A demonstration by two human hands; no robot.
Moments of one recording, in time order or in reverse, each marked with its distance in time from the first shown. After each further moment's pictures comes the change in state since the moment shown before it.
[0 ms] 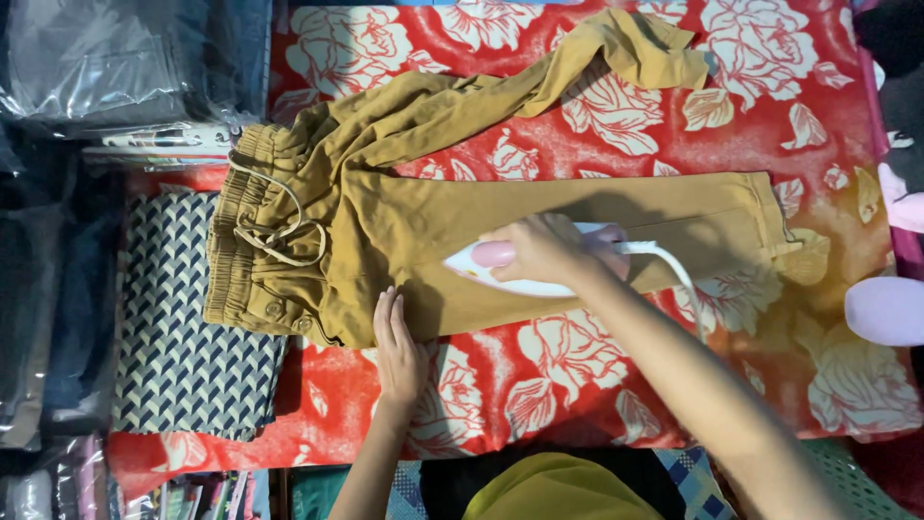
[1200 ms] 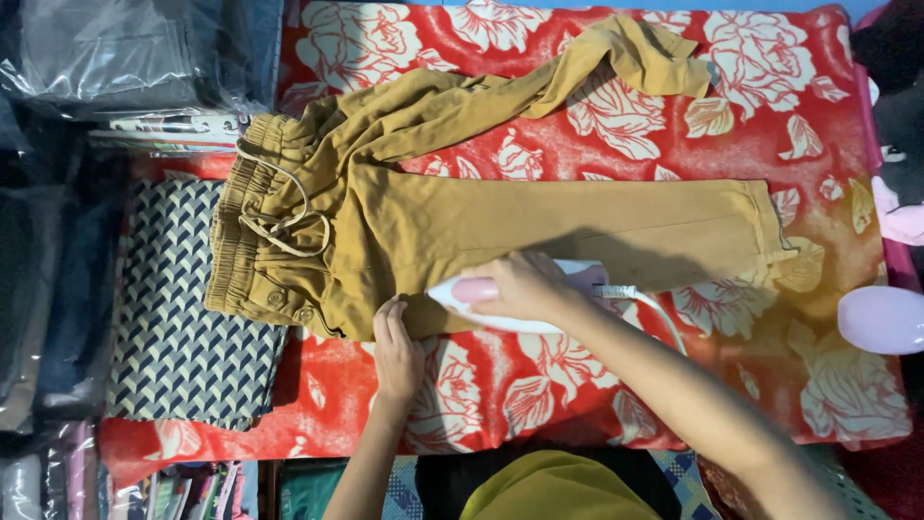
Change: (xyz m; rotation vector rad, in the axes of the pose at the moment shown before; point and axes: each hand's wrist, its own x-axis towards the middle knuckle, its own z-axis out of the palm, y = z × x) left_hand -0.021 -0.021 0.019 0.038 0.091 -0.026; right_hand -0.032 -0.055 0.003 0.083 -0.207 -0.028
